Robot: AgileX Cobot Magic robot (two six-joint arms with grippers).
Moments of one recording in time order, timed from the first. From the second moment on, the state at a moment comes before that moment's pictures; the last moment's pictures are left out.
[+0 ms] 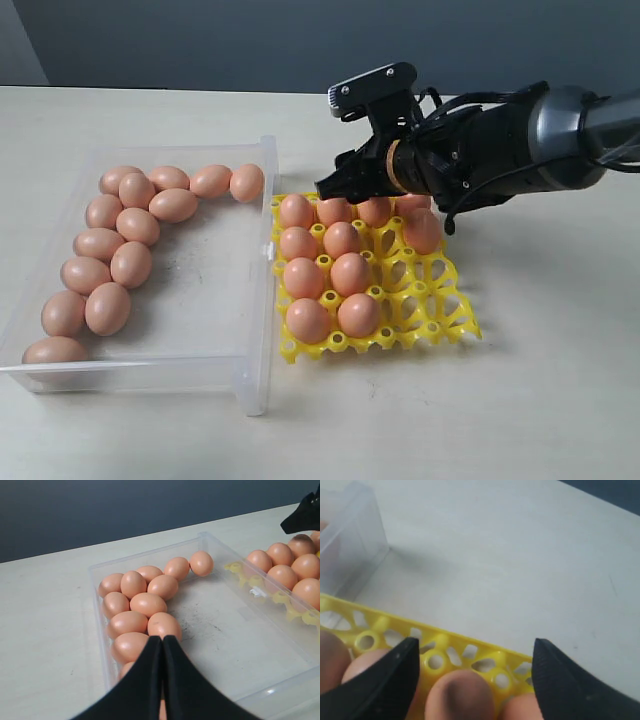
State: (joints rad) left arm -0.16 0.00 0.00 0.00 0.32 0.06; right arm 0.61 1.90 -1.07 -1.58 0.28 1.62
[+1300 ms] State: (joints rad) left arm -0.16 0.00 0.00 0.00 0.32 0.06; right arm 0.81 2.03 -1.36 -1.45 -0.20 1.55
